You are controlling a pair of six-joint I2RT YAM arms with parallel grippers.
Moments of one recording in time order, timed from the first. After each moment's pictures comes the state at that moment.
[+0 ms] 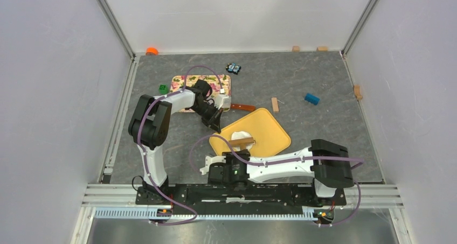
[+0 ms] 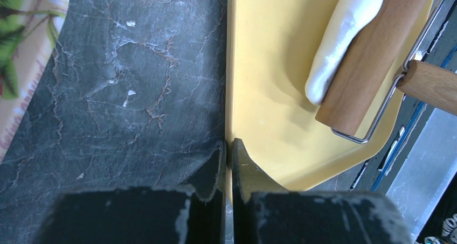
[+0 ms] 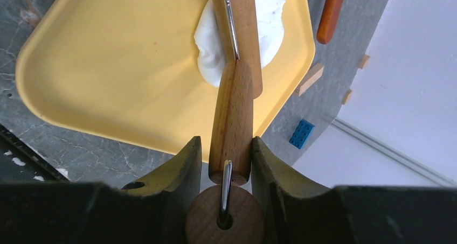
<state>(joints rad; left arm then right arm) -0.38 1.97 1.24 -0.68 0.69 0.44 1.51 1.75 1.17 -0.84 0.77 -0.10</state>
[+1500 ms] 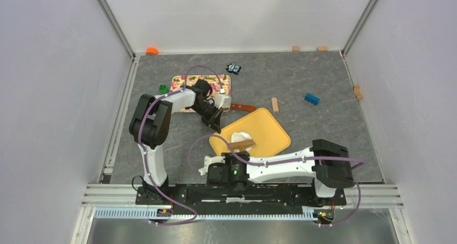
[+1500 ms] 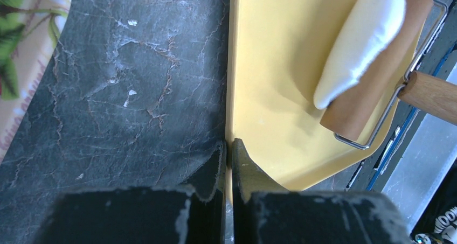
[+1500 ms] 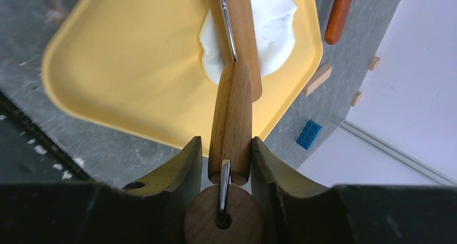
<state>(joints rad) -0.38 1.98 1.26 -0.71 0.69 0.43 1.50 1.74 1.19 -0.86 0.73 -0.08</state>
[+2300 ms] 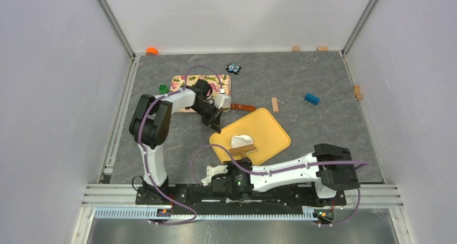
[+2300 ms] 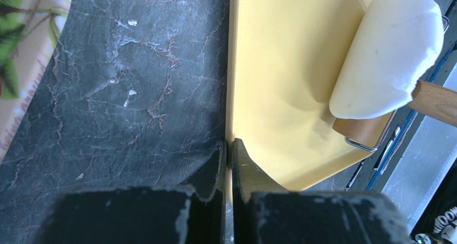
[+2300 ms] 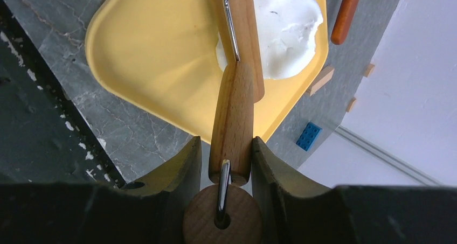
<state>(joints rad) -0.38 1.98 1.26 -0.71 0.69 0.43 1.59 1.72 1.14 -0.88 0.75 -0.02</state>
